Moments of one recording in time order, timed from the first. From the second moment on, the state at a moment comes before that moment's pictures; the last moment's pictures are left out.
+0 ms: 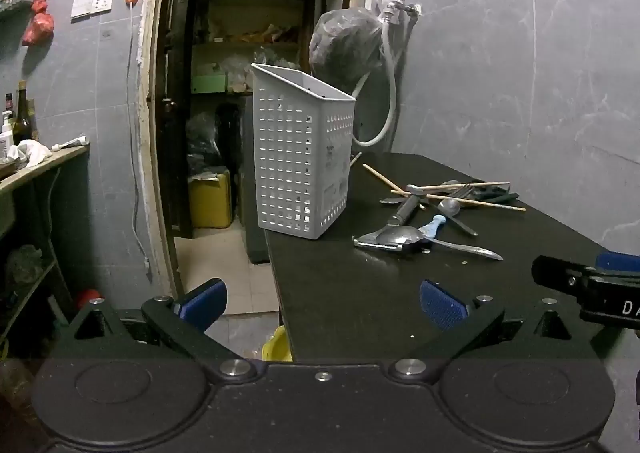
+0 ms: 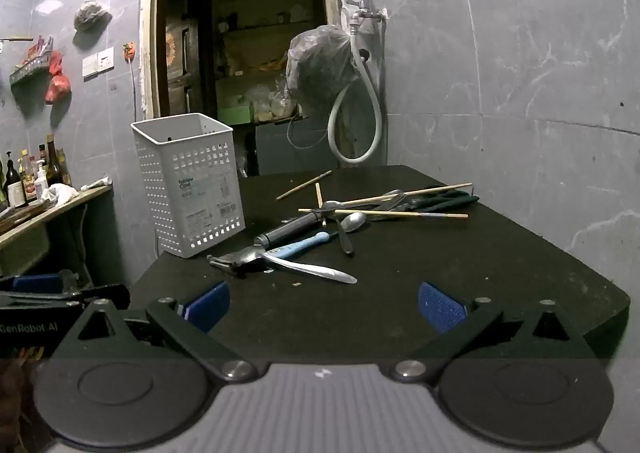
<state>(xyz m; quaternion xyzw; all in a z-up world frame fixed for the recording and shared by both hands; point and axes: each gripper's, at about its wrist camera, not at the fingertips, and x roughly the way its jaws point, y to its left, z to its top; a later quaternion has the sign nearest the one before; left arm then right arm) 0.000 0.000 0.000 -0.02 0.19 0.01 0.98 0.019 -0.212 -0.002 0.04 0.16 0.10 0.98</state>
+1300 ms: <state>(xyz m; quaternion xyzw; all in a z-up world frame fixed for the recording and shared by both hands) 0.008 -0.001 -0.008 -0.02 0.20 0.00 0.98 0.019 -0.209 -0.003 0.03 0.15 0.09 0.98</state>
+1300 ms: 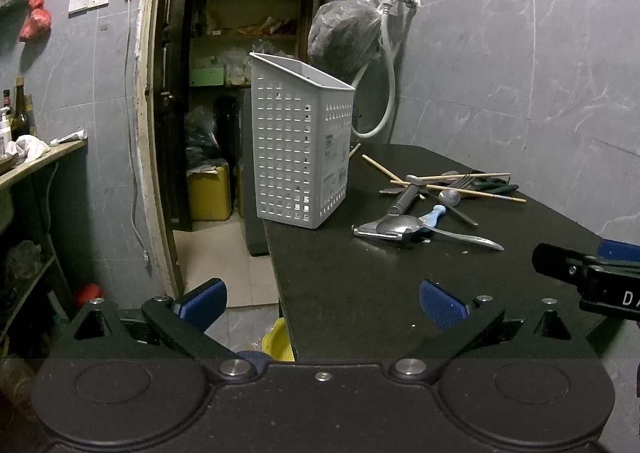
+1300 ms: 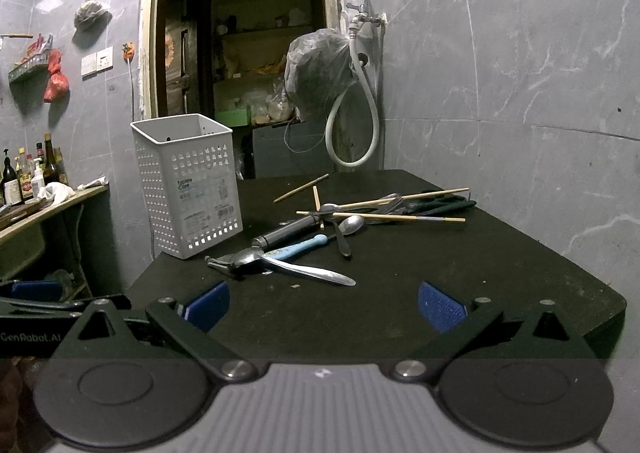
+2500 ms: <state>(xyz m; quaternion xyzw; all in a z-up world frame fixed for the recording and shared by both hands) 0.011 -0.001 -0.006 -0.01 0.21 0.00 0.98 0.021 -0.209 -0.005 0.03 0.15 0.09 0.98</state>
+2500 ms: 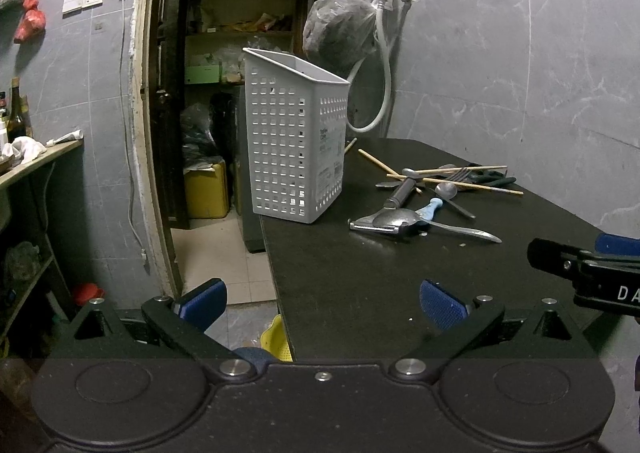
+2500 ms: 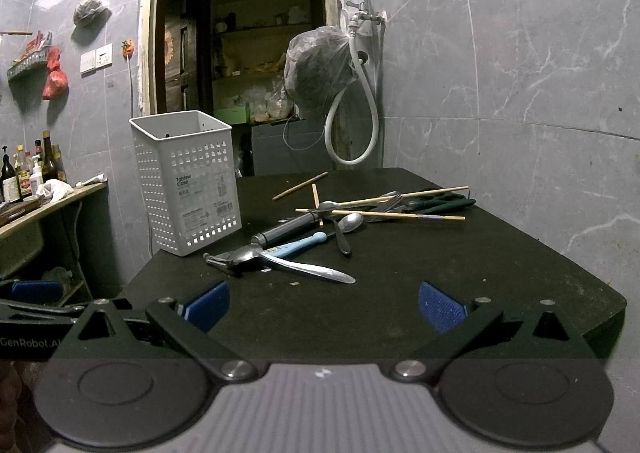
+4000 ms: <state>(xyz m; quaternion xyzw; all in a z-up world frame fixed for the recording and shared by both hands) 0.104 0.053 0.014 -0.04 0.18 -0.12 0.98 0.125 -0.233 0.013 0.17 0.15 0.13 0.97</state>
